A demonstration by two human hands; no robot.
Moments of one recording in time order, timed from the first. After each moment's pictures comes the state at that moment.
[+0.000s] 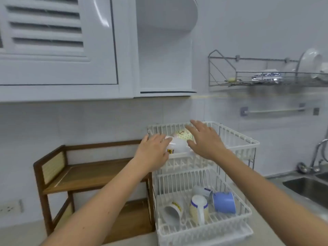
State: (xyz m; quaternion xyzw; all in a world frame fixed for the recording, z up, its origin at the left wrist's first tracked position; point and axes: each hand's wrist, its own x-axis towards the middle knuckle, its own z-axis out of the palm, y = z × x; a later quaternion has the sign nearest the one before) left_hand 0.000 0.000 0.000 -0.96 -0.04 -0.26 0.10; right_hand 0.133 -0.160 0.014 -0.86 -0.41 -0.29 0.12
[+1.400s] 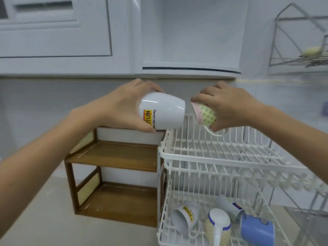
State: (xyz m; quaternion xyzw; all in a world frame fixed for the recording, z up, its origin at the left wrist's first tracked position) left_hand -0.041 0.022 0.087 -0.95 -0.09 -0.29 0.02; right_hand 0.217 -0.128 0.088 -0.69 -0.62 -0.36 -0.06
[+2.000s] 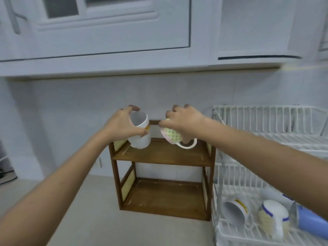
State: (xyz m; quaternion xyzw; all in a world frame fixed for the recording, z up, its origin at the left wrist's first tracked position) left_hand -0.147 0.203 0.005 -0.88 -0.33 -0.32 -0.10; right_hand 0.027 0.062 0.030 -0.66 -0.65 -0.32 -0.21
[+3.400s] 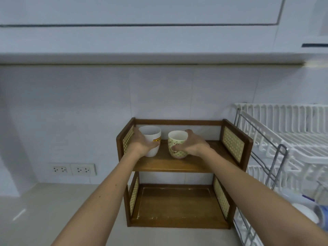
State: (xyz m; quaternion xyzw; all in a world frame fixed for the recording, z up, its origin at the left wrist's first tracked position) left_hand -0.085 0.333 -0.096 -0.81 -0.40 -0.29 -0.33; right_hand 0.063 0.192 -0.086 -0.88 -0.39 0.08 0.27
